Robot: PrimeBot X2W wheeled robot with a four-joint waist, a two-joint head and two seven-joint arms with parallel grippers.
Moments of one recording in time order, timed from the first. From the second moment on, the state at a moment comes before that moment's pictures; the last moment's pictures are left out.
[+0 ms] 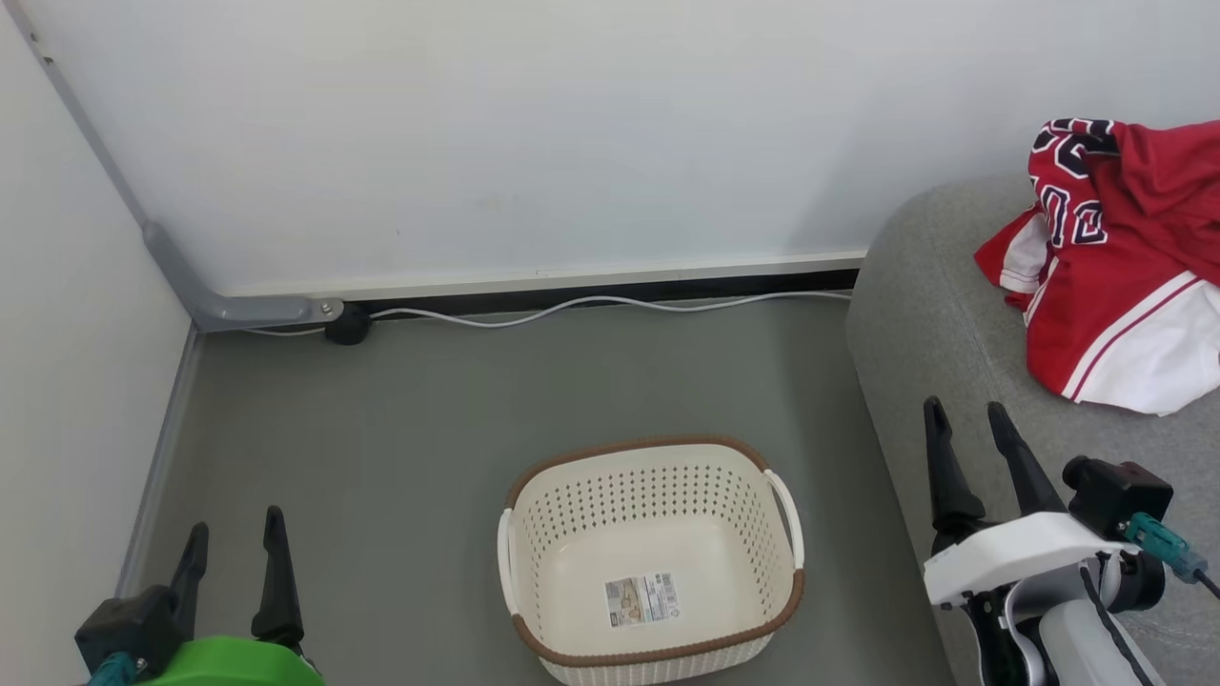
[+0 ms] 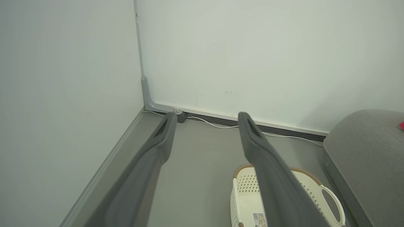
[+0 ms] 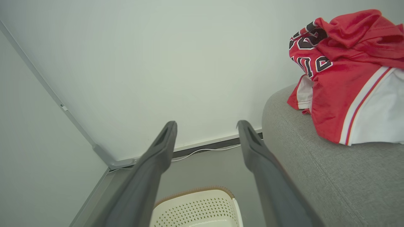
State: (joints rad) left arm 0.10 0.20 -0.18 0.13 -0.52 0.12 -0.25; right arm 0.00 -0.09 0.16 0.23 0.41 -0.01 -0.25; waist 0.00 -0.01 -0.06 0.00
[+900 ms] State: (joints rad) left arm 0.14 0.20 -0.13 0.08 -0.43 0.12 -0.25; right arm 0.06 -0.08 0.18 0.13 0.38 -0.05 -0.25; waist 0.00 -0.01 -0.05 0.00
